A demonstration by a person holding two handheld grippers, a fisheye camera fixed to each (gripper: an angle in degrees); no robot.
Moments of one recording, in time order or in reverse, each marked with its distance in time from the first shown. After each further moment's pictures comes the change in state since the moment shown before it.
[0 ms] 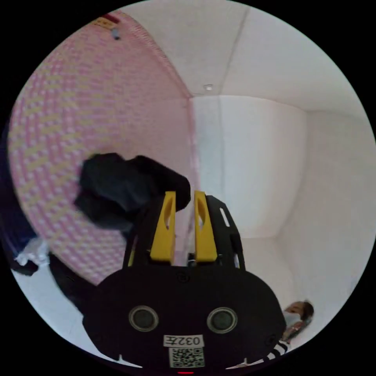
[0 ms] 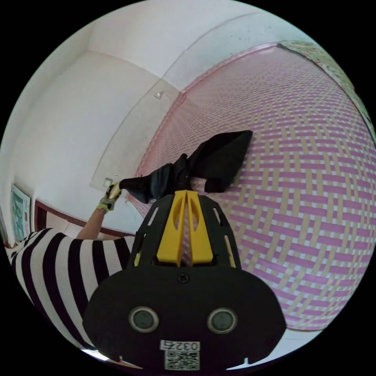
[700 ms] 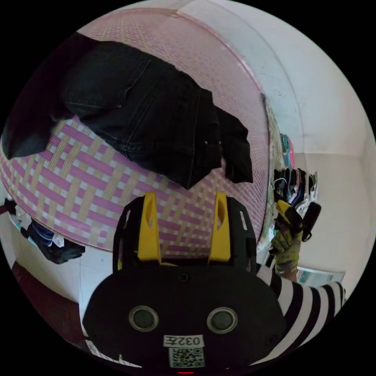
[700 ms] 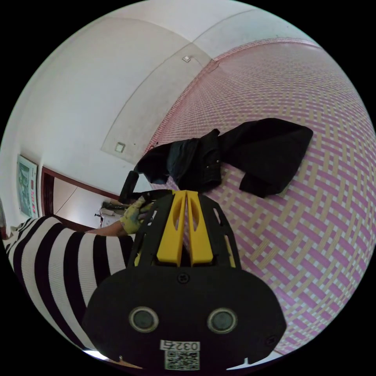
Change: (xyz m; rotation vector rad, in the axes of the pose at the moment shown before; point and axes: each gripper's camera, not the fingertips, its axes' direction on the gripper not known) left arm 0.023 0.144 0.282 -0.553 -0.601 0.344; right arm -0.018 -0.088 0.069 -0.255 -0.083 -0.171
